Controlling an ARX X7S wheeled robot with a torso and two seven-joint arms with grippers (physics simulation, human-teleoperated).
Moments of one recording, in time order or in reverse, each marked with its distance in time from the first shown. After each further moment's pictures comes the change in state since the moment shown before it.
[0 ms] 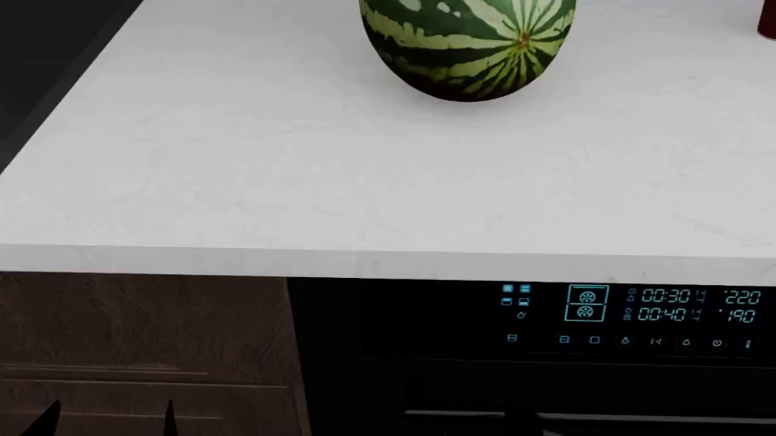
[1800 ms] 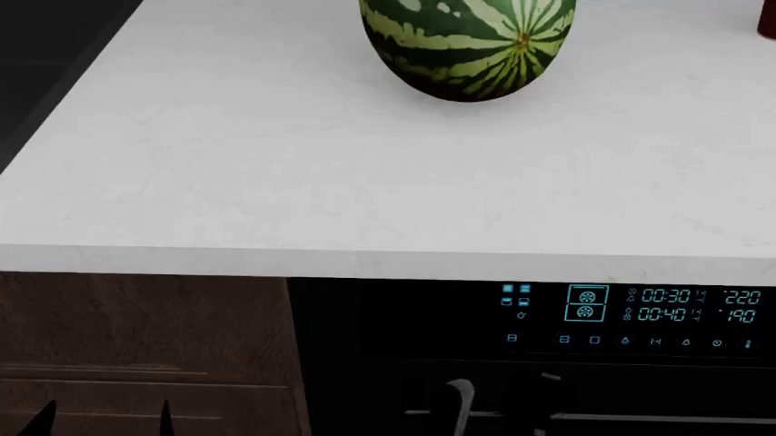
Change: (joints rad) left arm -0.005 -0.031 0.031 -0.005 -0.034 0.021 -0.036; right arm 0.489 -0.235 -0.205 1.082 0.178 -0.366 0.028
